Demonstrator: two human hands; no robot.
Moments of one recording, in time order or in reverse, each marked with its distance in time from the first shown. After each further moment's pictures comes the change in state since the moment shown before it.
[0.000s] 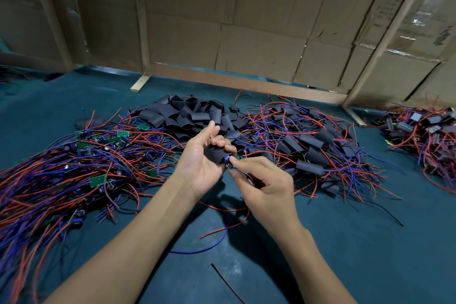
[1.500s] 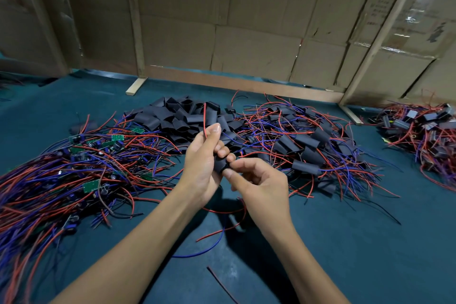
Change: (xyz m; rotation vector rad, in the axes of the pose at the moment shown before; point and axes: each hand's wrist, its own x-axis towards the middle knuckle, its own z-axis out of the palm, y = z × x) left_hand 0.002 -0.023 0.001 0.352 0.016 0.322; right_hand 0.003 -0.012 0.005 0.273 0.047 0.526
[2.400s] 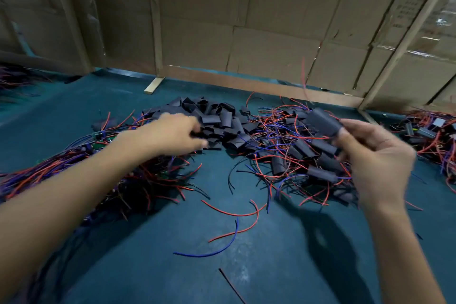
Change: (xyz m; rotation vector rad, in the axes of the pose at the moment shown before) left_hand 0.033 0.127 -0.029 2.231 -0.259 -0.023; right_hand 0.056 -0.055 -0.108 -0.139 0.313 -0.172
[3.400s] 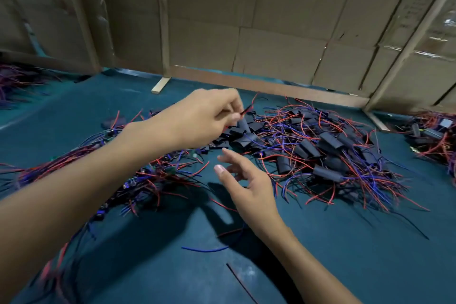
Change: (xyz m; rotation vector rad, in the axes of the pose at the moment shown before) left_hand -0.045 0.047 -0.039 -0.355 0.315 0.412; right_hand -0.108 0.031 0.128 0.083 -0.528 -0.018
